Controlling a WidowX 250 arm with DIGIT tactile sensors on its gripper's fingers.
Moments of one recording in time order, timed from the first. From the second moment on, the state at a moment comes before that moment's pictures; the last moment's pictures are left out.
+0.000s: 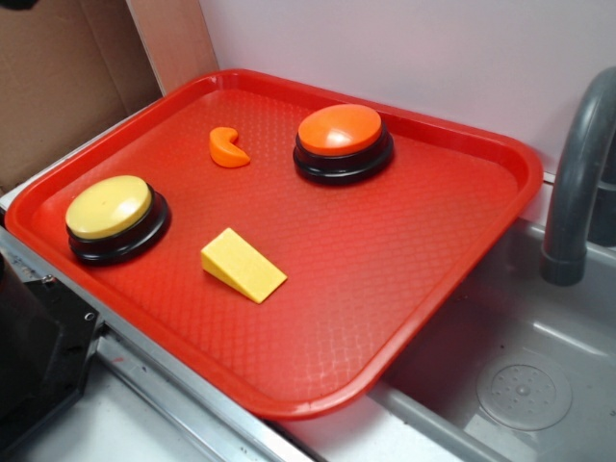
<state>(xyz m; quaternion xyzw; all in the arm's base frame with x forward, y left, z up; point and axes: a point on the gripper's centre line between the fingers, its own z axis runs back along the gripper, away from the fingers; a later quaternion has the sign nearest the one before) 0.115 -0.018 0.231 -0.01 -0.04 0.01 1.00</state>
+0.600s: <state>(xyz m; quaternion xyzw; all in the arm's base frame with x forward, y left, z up) 0.160 0.044 0.132 0.03 -0.11 0.37 0.92</state>
